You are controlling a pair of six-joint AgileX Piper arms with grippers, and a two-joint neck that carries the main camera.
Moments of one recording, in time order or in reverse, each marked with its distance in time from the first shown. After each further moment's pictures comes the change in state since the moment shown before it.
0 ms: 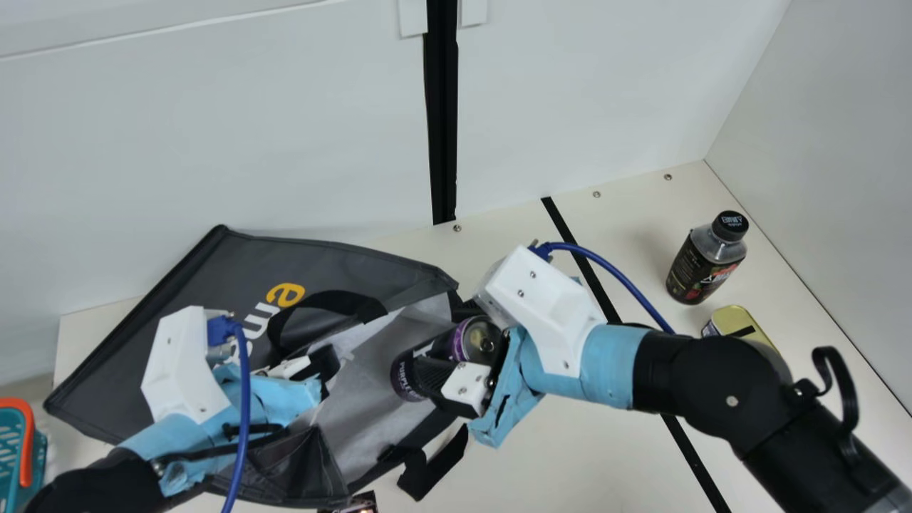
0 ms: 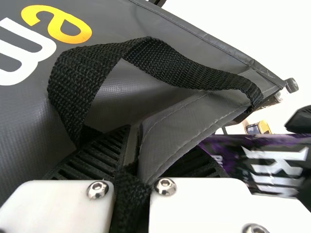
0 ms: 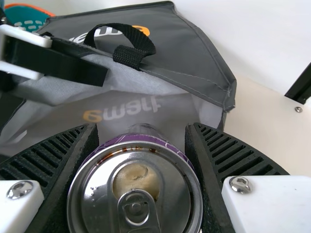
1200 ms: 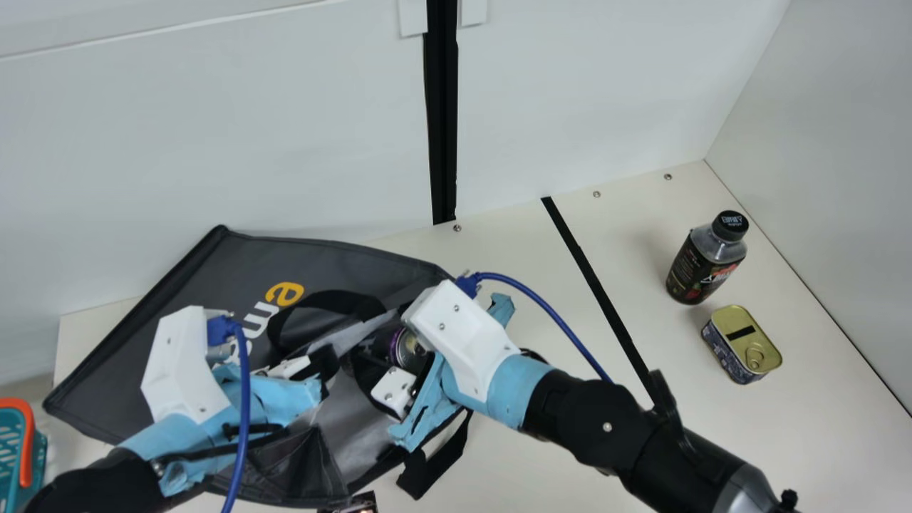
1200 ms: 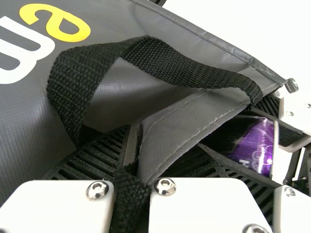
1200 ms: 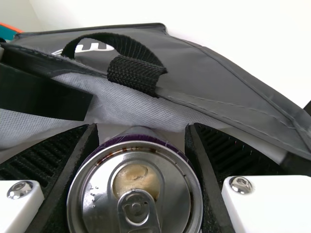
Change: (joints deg) left arm 0.0 0.0 0.0 0.0 0.0 0.0; right arm 16.6 9.3 8.2 22.9 -32.3 -21.4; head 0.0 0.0
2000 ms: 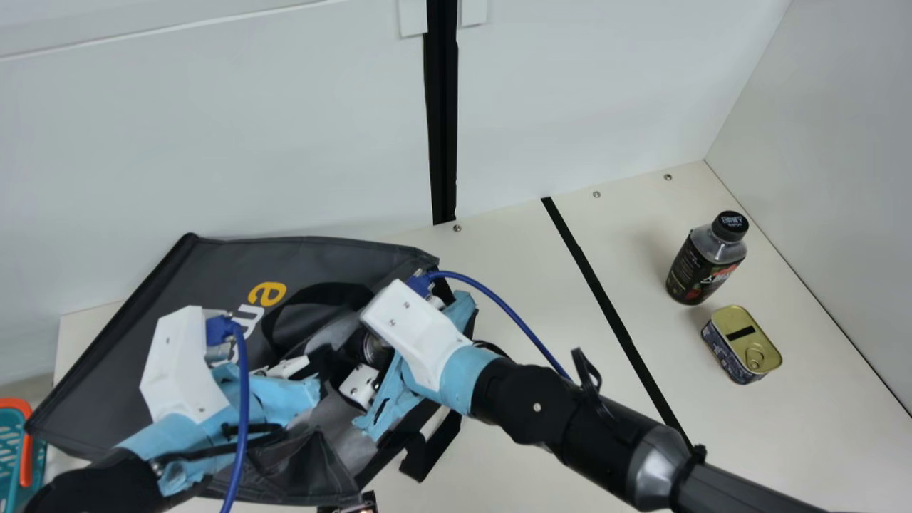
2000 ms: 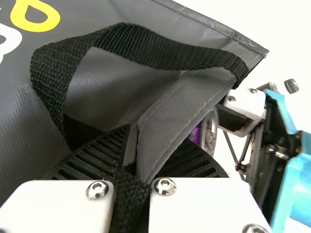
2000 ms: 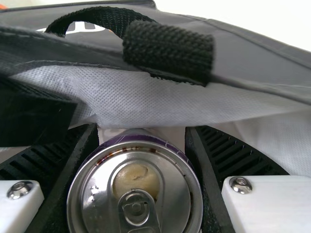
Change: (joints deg) left arm 0.0 0.0 0.0 0.0 0.0 0.0; right arm 2.7 10.4 -6.2 -3.7 -2.2 2.5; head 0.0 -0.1
